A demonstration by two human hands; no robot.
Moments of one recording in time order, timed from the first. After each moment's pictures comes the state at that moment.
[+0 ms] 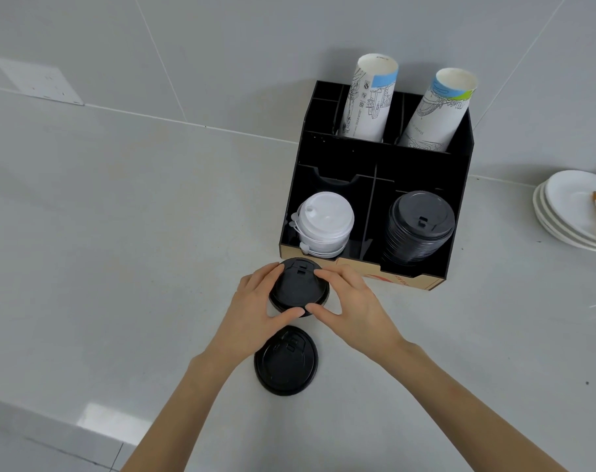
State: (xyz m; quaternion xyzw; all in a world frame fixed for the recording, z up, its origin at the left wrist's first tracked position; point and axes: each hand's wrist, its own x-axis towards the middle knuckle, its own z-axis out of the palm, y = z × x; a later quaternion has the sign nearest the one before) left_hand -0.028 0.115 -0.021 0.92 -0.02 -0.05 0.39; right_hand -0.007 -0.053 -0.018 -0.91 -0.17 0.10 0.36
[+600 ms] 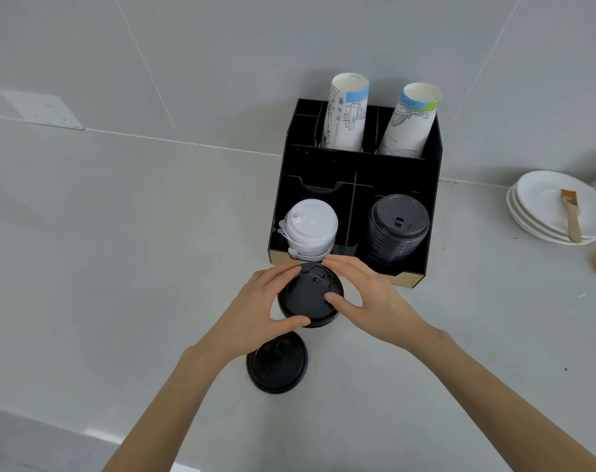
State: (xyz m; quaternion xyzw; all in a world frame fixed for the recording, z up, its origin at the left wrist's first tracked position) left_hand -0.030 0.100 0.012 0.92 -0.13 -0.10 0.37; right_hand -0.006 -0.094 0.011 -0.89 -0.22 0.09 0.39
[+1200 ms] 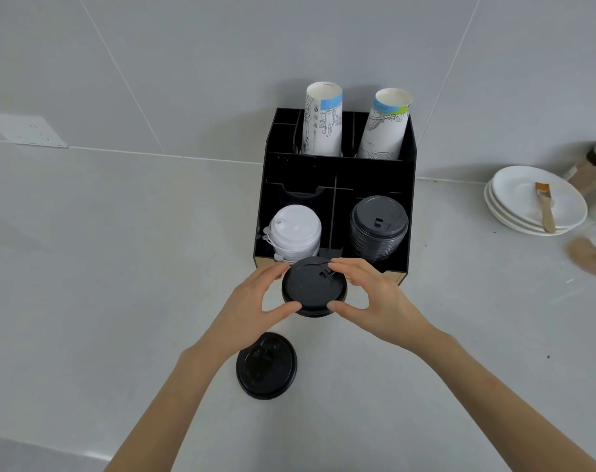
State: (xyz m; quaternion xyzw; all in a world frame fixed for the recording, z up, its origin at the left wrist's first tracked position) left_hand -0.023 0.087 0.013 0.90 -0.10 -0.08 0.41; right_hand -0.014 -0.120 0.015 -0.89 -0.18 0.07 0.42
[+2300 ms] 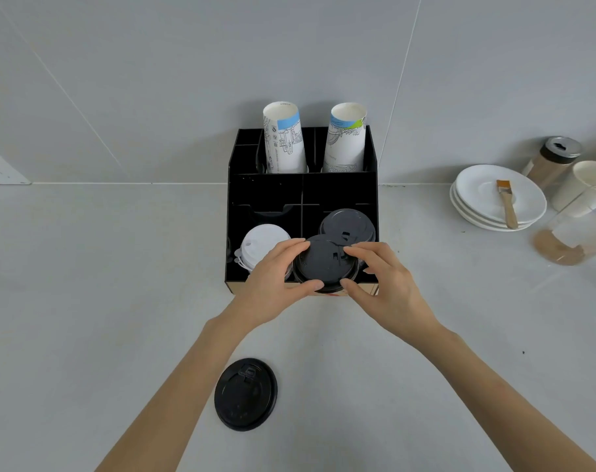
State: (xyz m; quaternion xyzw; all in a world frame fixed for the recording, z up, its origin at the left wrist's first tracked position) left_hand 0.032 0.023 0.043 0.90 -0.17 -0.07 0.40; right_hand 0.000 -0.158 0.034 -0.90 -0.08 -0.06 0.42
